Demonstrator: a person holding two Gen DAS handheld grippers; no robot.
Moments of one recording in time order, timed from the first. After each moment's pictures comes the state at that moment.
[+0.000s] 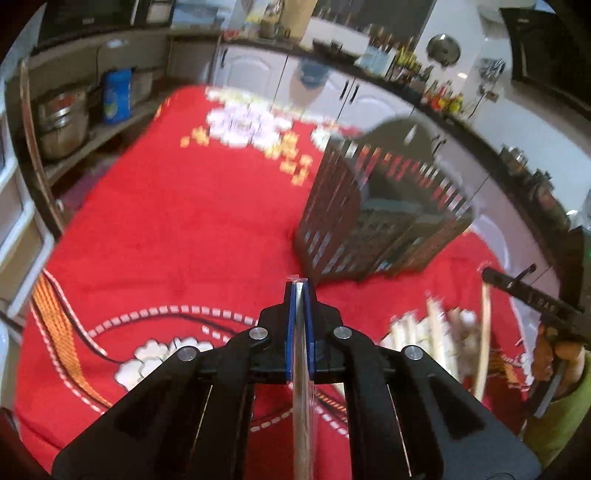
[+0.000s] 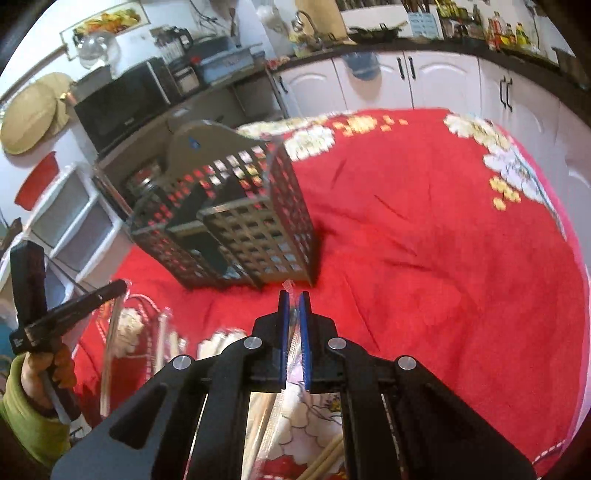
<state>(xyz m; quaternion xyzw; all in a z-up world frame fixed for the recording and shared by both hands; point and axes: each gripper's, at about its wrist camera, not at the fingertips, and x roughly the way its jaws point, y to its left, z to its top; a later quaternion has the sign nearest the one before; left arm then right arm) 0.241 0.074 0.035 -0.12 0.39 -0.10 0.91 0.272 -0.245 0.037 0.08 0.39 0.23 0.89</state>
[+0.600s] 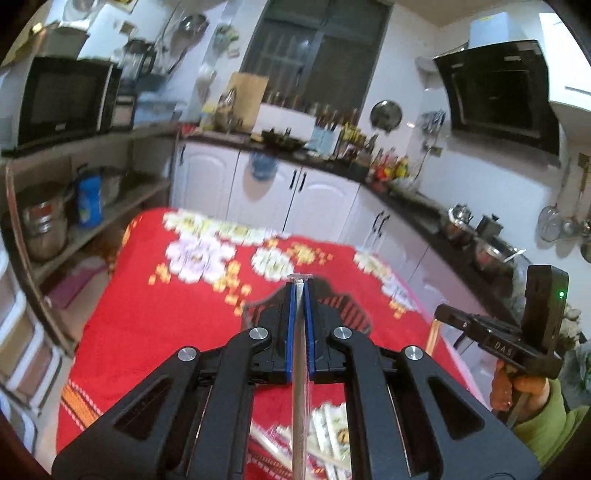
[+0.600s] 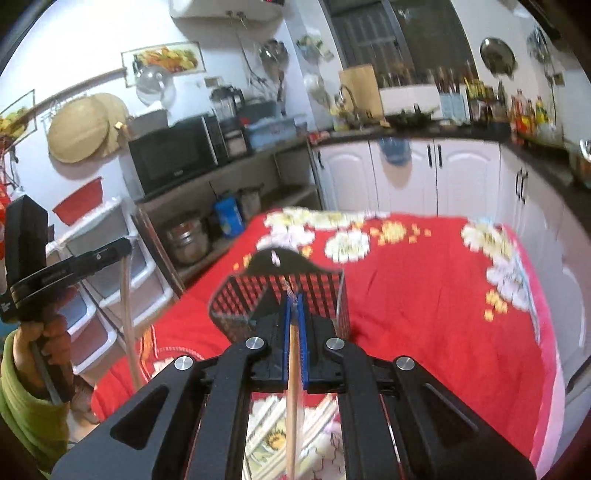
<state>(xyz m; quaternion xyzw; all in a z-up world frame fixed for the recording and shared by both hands) 0.222 0.047 0.178 -0.10 0.23 -0.16 0.96 0.241 -0.242 0.150 0.06 0.24 0.27 0.93</state>
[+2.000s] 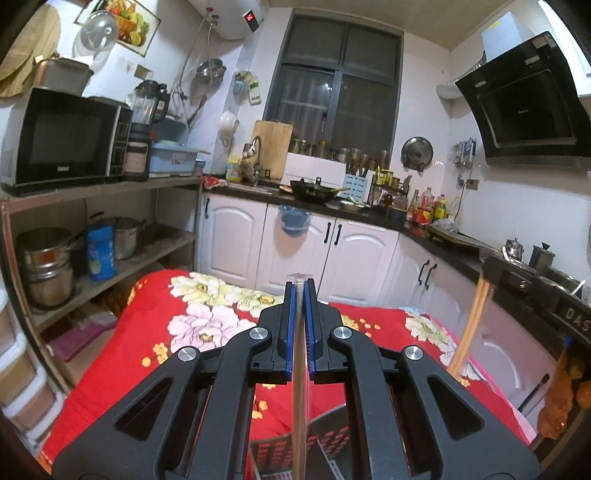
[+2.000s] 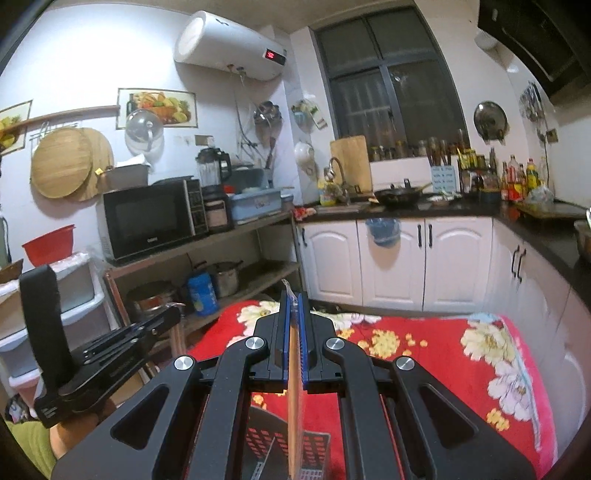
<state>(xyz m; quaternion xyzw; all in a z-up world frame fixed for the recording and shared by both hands) 0.336 0.020 0.149 -0.09 0.13 -0.08 0.98 0.350 -0.201 0.170 0.06 0.12 0.22 0.97</state>
